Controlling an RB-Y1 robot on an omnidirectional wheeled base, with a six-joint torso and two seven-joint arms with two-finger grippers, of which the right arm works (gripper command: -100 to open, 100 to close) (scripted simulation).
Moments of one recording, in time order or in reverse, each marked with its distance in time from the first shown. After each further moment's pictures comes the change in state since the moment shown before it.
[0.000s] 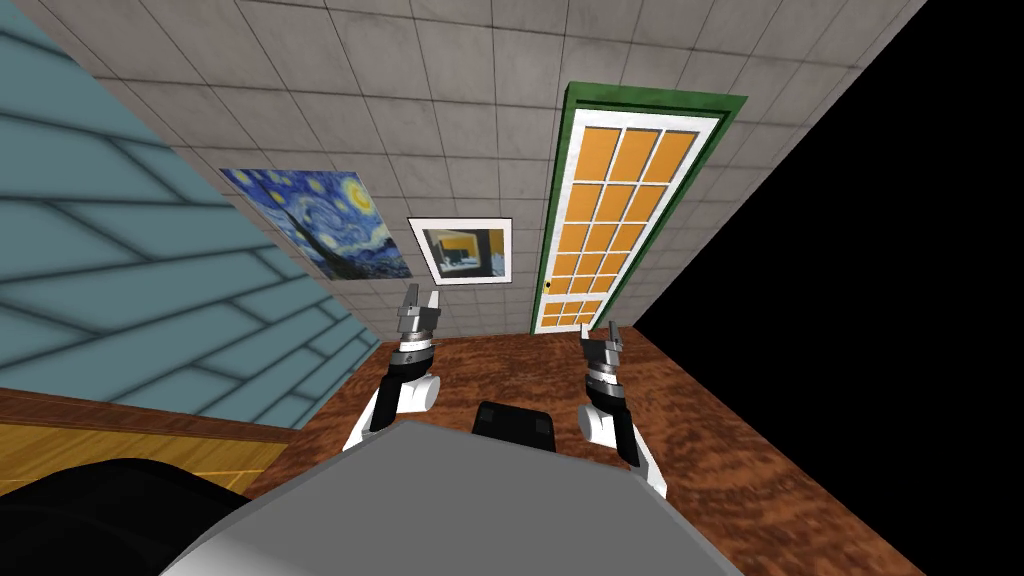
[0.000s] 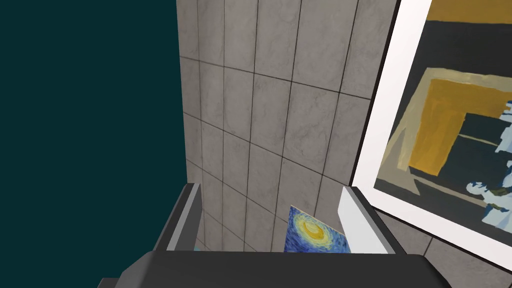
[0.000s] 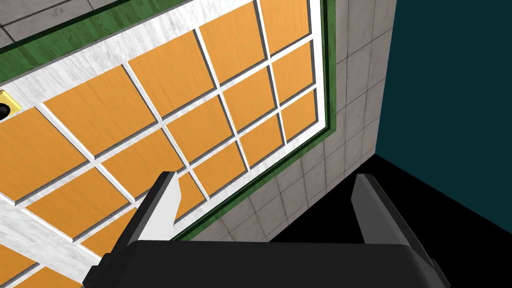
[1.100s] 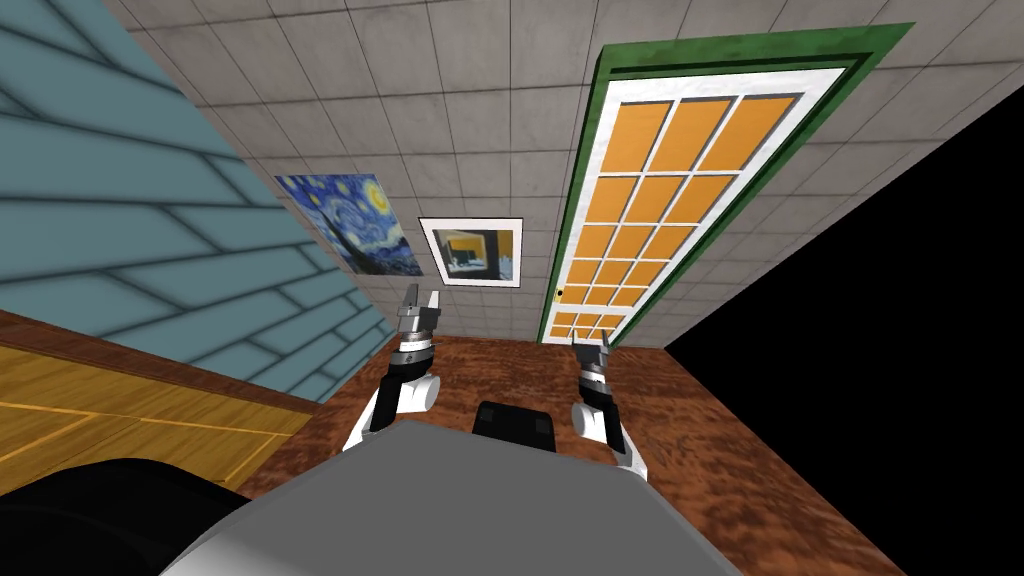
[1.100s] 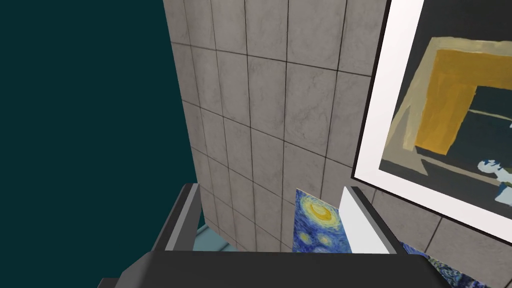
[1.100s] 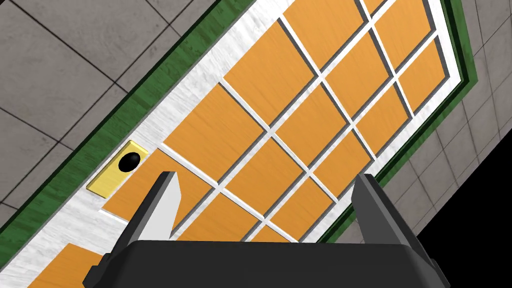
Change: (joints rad) arm -0.093 -0.036 0.049 0.247 -0.169 -0.045 -0.226
